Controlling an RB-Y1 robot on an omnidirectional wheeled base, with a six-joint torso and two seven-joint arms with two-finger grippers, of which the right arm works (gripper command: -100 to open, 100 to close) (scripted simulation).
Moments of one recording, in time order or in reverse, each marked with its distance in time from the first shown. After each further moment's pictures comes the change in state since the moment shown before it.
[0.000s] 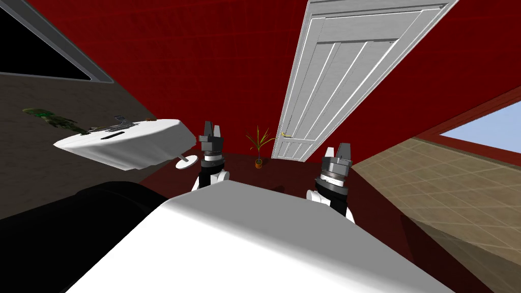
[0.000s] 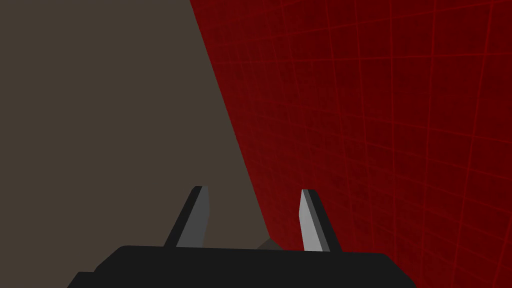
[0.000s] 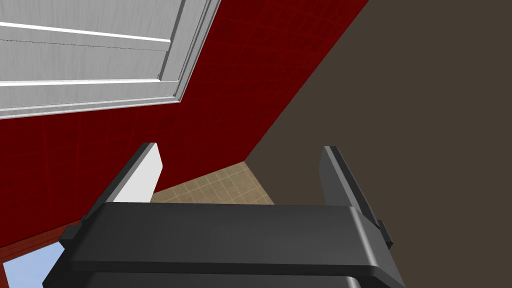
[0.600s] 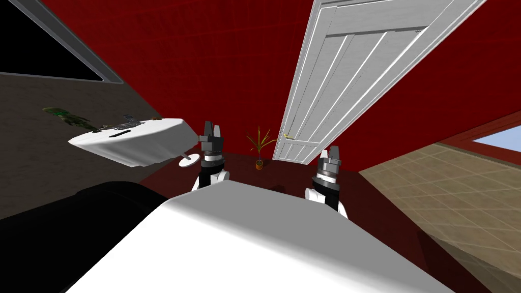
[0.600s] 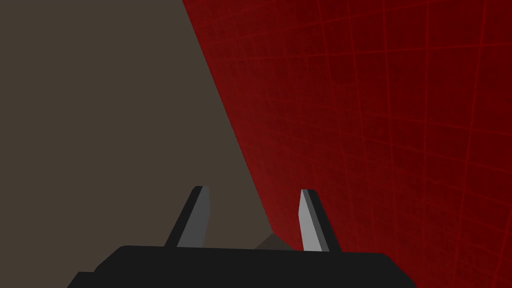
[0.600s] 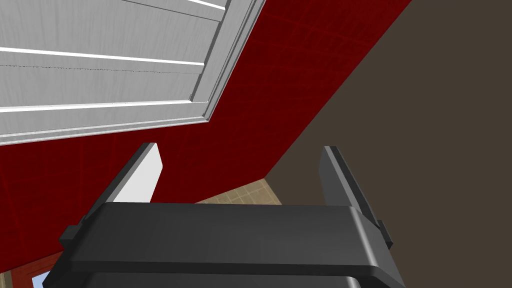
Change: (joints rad) arm -0.070 -0.026 -0.036 0.153 -0.009 -0.021 -0.002
